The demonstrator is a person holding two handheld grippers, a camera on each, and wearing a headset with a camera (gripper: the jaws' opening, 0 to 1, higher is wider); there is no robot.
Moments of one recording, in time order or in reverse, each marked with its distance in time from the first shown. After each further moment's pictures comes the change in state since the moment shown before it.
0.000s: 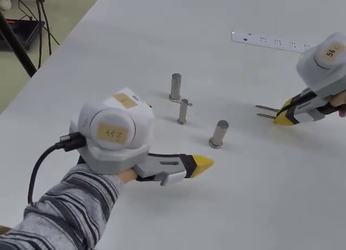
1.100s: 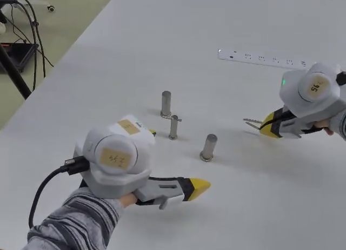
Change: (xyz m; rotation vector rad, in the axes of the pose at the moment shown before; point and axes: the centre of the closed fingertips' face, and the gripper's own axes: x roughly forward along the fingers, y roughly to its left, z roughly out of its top) left arm 0.002 -0.028 -0.002 0.025 0.023 -0.074; right arm -0.023 0.032 0.021 -0.208 -0.105 -0.106
